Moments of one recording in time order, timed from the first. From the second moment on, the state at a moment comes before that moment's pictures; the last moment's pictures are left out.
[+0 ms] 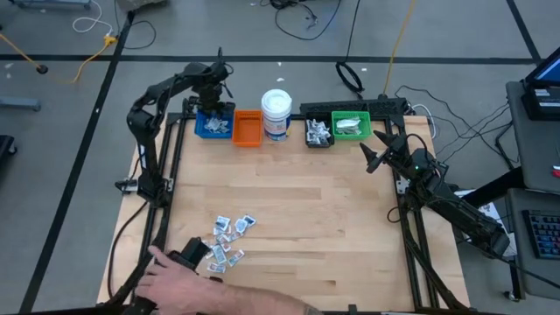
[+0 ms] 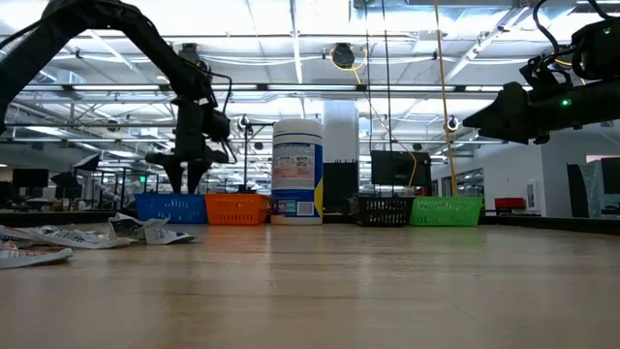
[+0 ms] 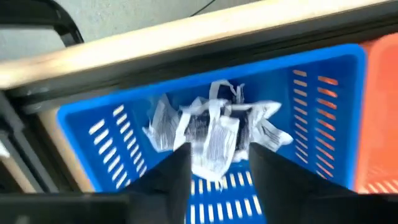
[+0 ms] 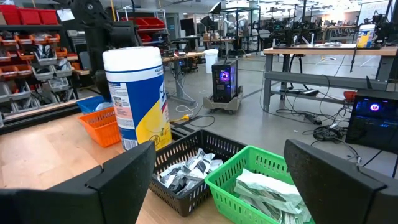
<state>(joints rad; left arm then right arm) 1.09 2.01 1.61 -1.21 0.06 -0.28 -0.76 0.09 0.02 0.08 0.02 0.07</state>
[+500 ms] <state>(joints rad) 0.94 1.90 1.61 -1.39 0.08 -0.45 -0.76 0.09 0.02 0.08 0.02 0.07</state>
